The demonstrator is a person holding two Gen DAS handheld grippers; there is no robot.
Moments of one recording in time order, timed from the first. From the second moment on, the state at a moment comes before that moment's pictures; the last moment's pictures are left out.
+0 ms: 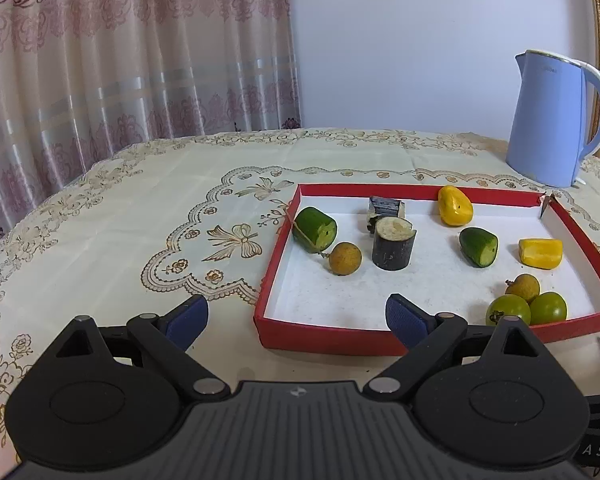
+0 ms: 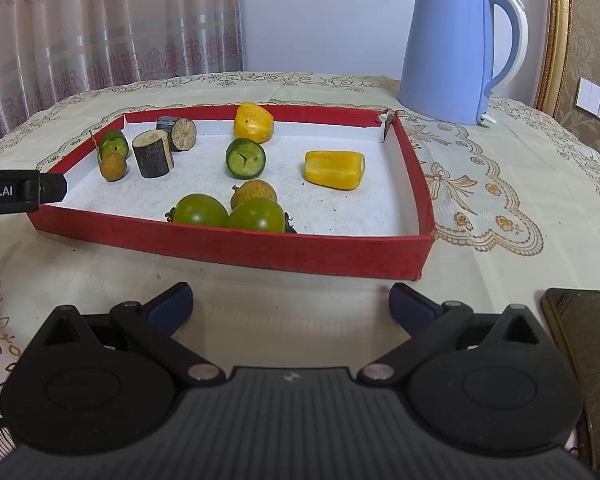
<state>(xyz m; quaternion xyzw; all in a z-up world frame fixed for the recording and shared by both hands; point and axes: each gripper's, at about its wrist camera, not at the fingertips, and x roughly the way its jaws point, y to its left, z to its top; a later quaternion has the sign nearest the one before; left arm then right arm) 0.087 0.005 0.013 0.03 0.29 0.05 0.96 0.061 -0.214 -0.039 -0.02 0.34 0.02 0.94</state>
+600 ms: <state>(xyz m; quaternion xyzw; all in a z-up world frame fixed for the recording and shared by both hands) 0.076 0.000 0.022 0.04 0.27 0.05 0.96 0.061 -0.214 -0.039 -0.02 0.34 0.02 0.94</state>
